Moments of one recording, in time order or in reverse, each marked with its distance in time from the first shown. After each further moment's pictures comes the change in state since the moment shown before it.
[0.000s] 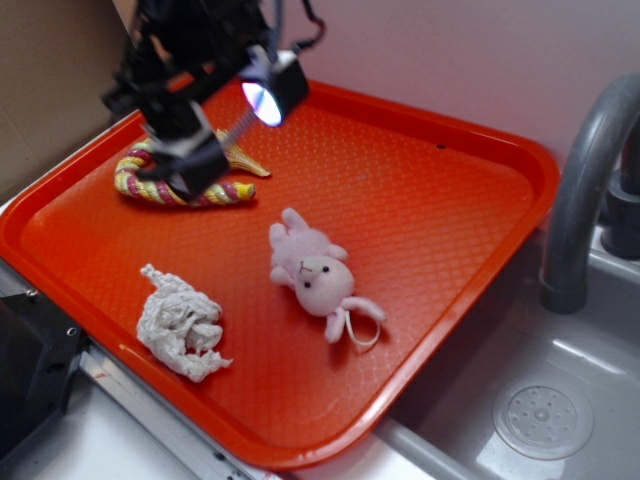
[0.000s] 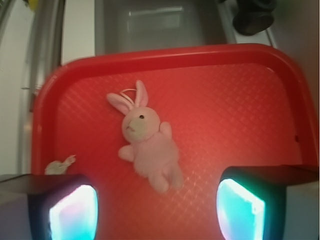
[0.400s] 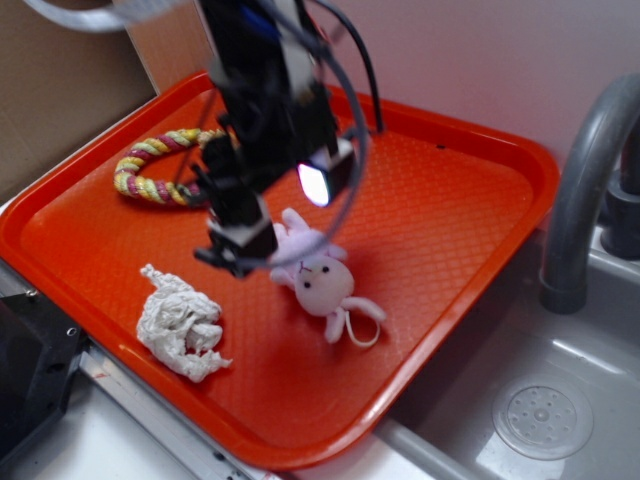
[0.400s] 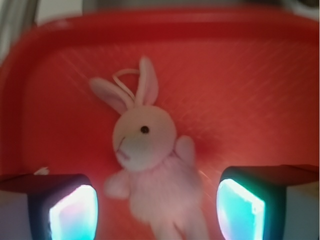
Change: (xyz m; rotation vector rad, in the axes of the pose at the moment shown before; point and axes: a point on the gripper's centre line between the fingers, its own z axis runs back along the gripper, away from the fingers) arm 0.012 -0.007 -0.058 -0.056 0.167 -0.047
